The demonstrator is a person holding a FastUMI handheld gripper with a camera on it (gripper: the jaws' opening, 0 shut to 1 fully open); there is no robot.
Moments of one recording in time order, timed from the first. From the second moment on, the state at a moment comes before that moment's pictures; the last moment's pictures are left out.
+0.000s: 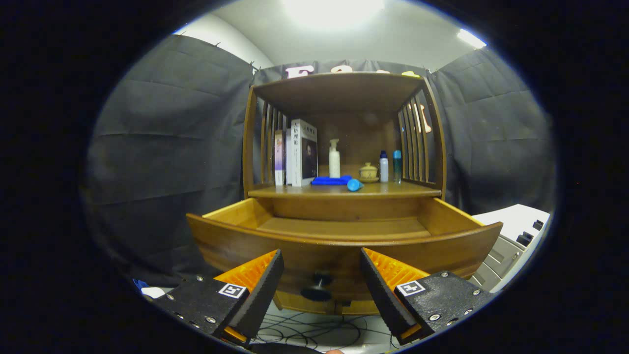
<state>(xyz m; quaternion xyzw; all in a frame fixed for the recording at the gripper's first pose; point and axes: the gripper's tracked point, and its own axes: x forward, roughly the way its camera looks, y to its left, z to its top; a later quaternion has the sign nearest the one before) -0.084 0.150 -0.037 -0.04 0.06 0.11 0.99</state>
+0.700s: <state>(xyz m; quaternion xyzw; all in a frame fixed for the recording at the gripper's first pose) -0.057 0.137 -0.090 -0.02 0.12 0.07 0.99</state>
